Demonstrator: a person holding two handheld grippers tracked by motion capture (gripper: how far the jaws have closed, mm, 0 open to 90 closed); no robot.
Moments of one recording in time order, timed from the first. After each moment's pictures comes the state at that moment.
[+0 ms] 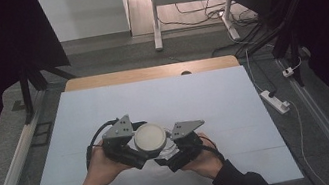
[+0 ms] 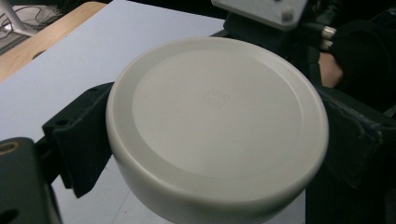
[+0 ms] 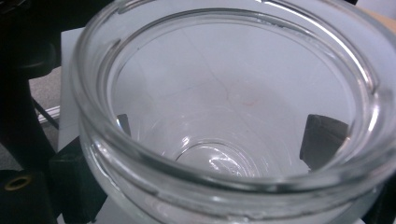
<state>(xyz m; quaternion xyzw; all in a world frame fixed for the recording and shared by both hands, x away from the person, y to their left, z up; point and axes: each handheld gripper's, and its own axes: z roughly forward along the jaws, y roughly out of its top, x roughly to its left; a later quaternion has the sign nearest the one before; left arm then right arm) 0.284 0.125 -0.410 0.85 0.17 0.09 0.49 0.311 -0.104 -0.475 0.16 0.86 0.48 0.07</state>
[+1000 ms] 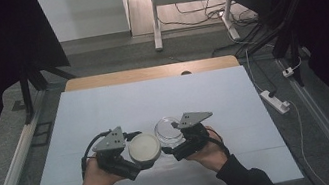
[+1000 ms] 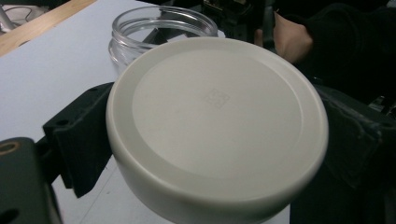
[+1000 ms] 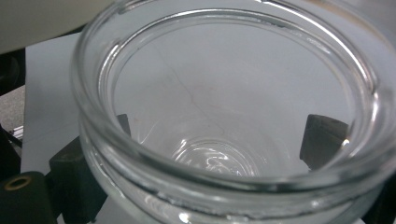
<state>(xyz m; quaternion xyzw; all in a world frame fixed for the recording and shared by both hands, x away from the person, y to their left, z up) 0.268 0.142 -0.432 0.84 0.18 0.07 0.51 0.330 -0.123 -0.469 0.20 0.85 0.48 0.10</state>
